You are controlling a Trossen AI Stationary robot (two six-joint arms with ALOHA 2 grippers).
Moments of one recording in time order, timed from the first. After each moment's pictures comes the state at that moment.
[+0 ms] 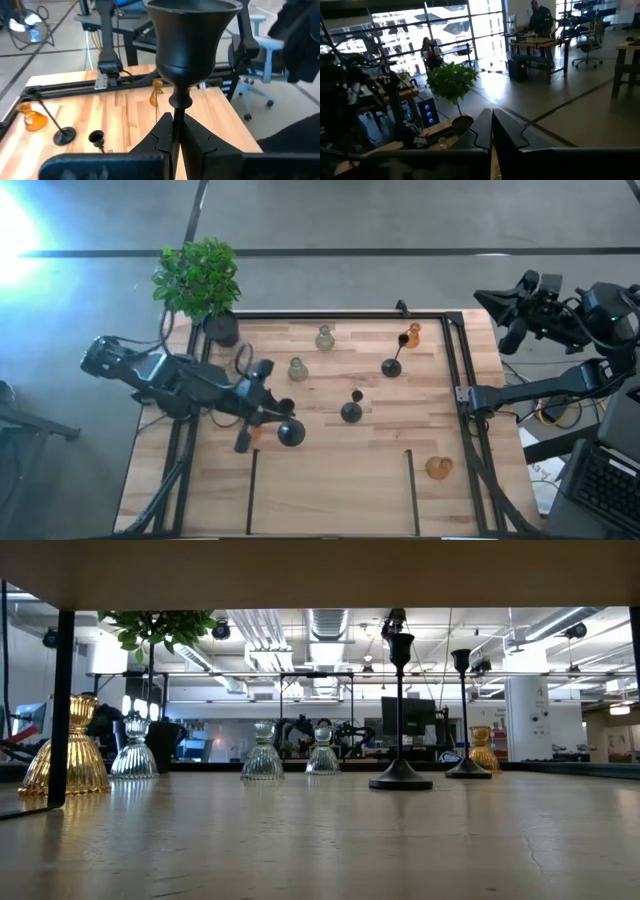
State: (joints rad) left arm -0.37 1.22 1.44 -0.52 -0.16 -0.06; right arm -0.03 0.75 1.53 -0.81 0.46 0.19
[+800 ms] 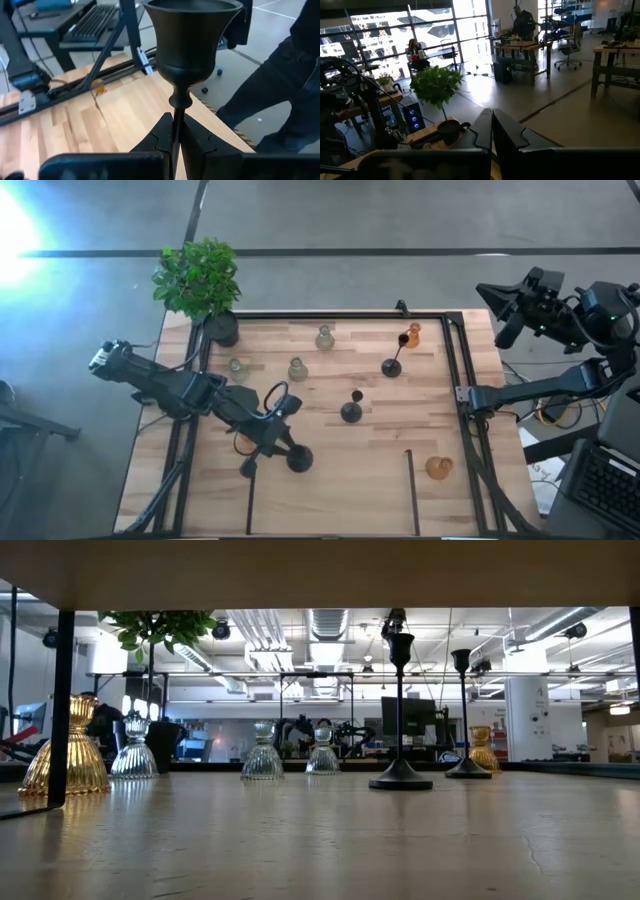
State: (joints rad) left arm -0.38 1.32 1.33 -0.33 0.16 0.13; right arm -0.03 0.75 1.53 -0.80 0.54 0.18
